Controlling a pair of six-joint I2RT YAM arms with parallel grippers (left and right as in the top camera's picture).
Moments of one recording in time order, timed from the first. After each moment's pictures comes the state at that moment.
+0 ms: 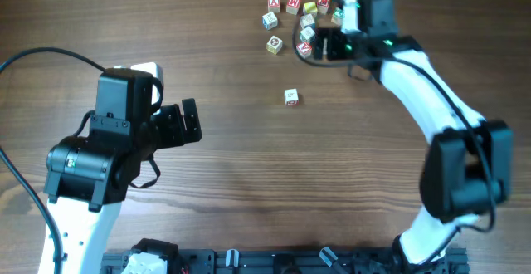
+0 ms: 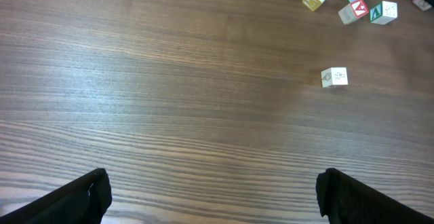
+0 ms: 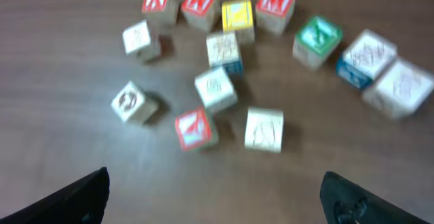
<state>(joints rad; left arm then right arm) -0.22 1.08 1.30 -1.19 -0.06 -0.34 0.23 1.93 1.44 -0.37 -0.12 0.15</state>
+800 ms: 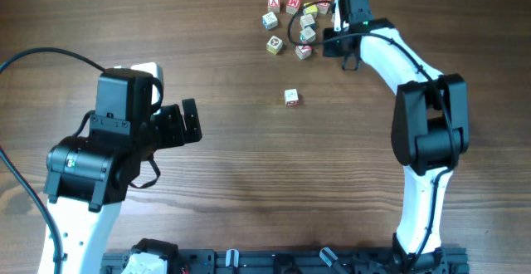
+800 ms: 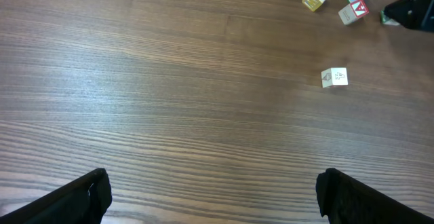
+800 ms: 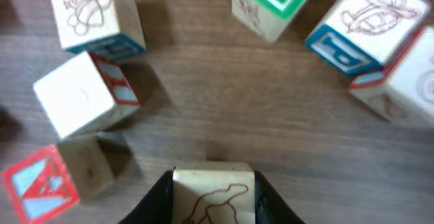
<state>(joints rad) -0.22 1.08 1.30 -1.19 -0.06 -0.34 0.21 2.25 1.71 -0.54 0.01 0.13</state>
